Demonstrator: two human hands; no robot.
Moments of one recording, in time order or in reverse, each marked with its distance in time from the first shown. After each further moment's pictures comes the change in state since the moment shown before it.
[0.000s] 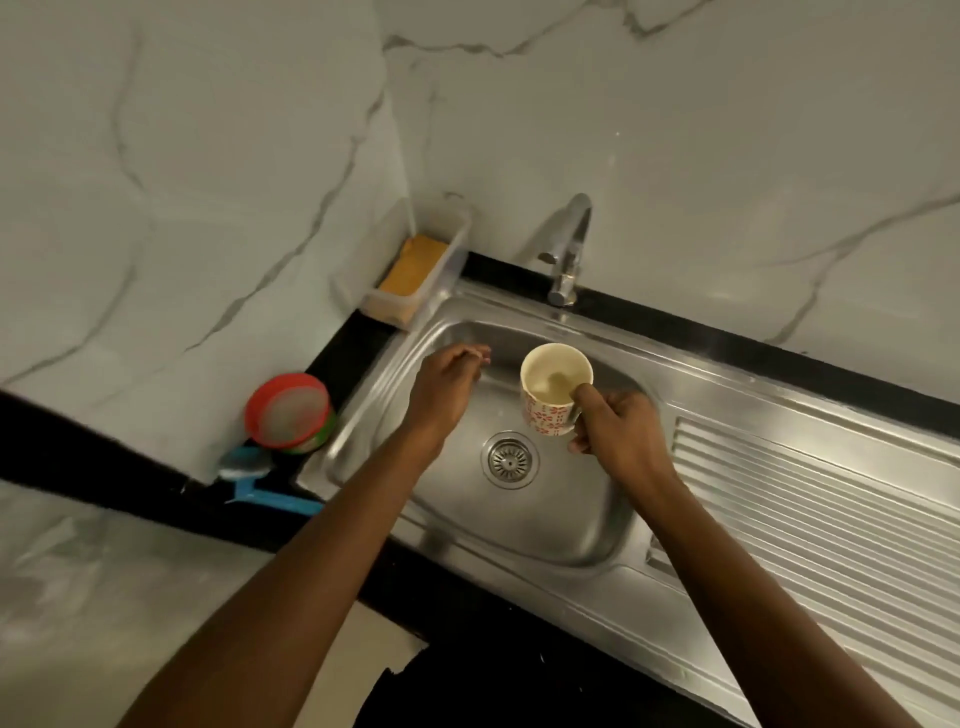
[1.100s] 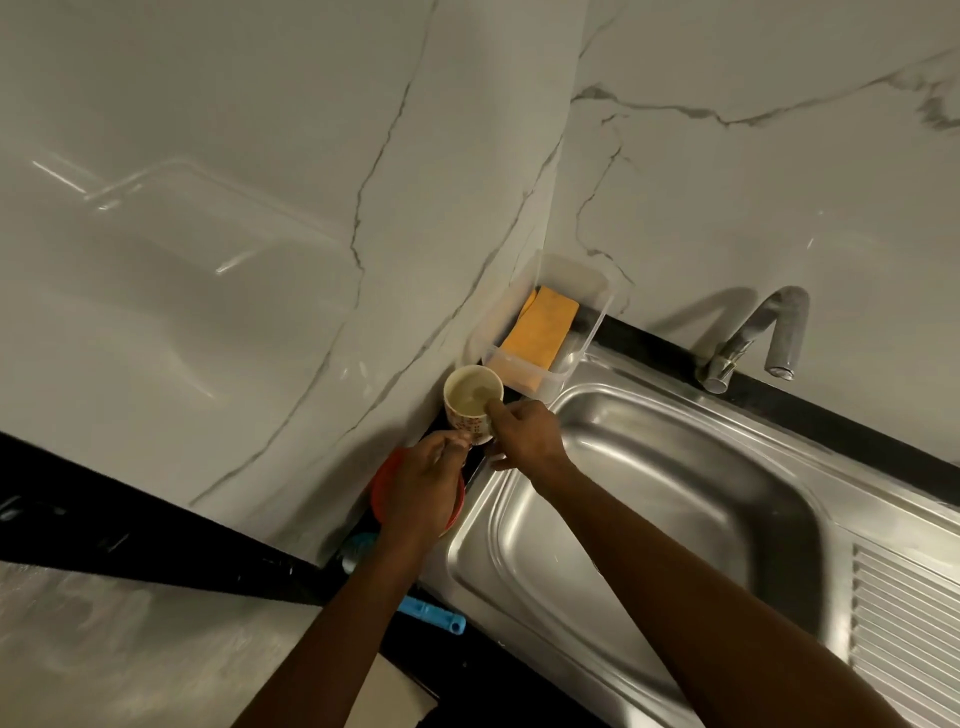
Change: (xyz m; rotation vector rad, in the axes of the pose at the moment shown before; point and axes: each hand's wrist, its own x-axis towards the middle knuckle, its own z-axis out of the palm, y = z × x) left_hand 0.028 -0.040 -0.193 -0.045 0.177 -0.181; right_hand 0.095 -0.108 0.290 -0.064 -0.342 -0.005
